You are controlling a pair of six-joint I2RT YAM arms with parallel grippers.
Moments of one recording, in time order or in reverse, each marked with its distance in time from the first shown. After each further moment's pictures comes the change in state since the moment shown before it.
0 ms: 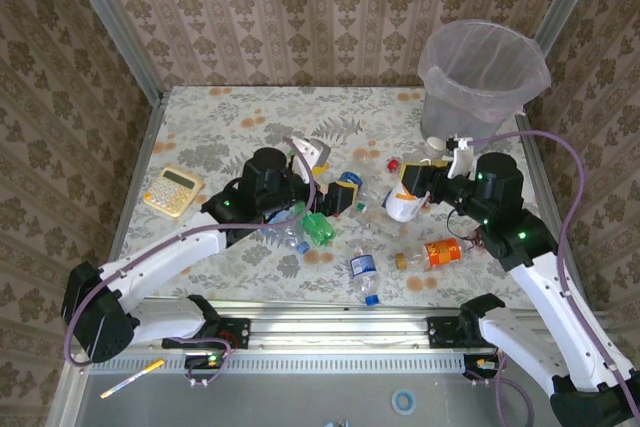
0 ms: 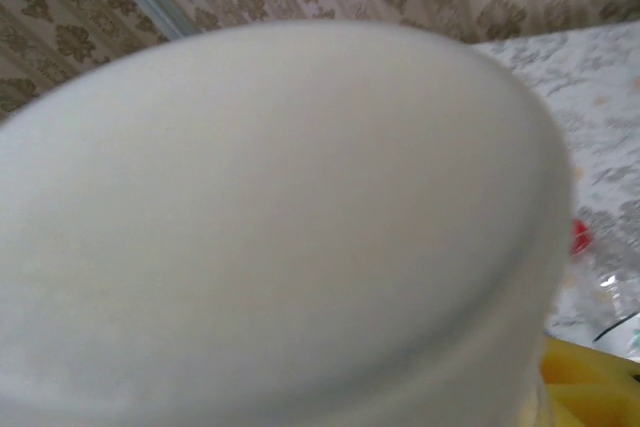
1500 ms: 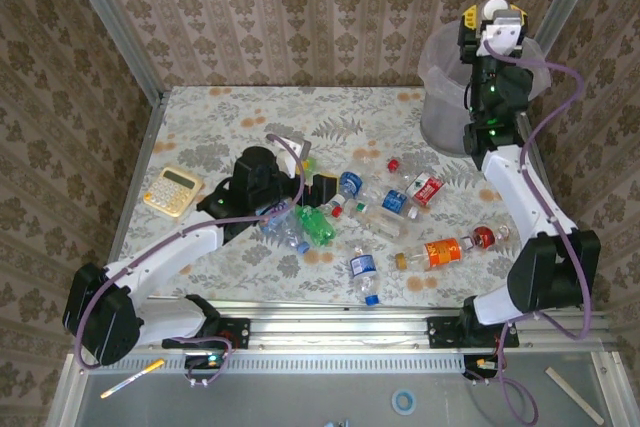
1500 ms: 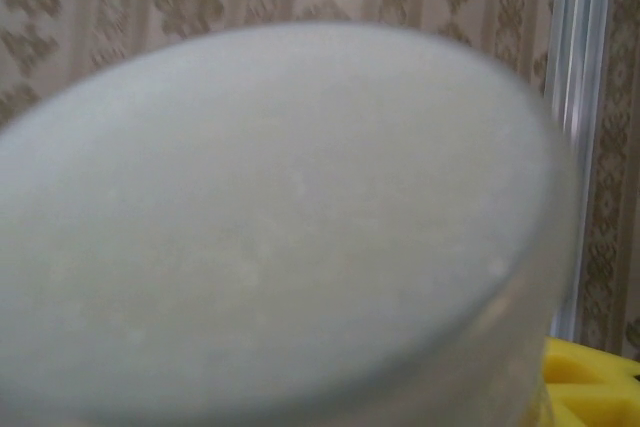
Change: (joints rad) left arm 0.122 0.013 -0.076 0.033 -0.005 -0.038; right arm -0.251 0.698 0.416 1.072 0.510 -0.623
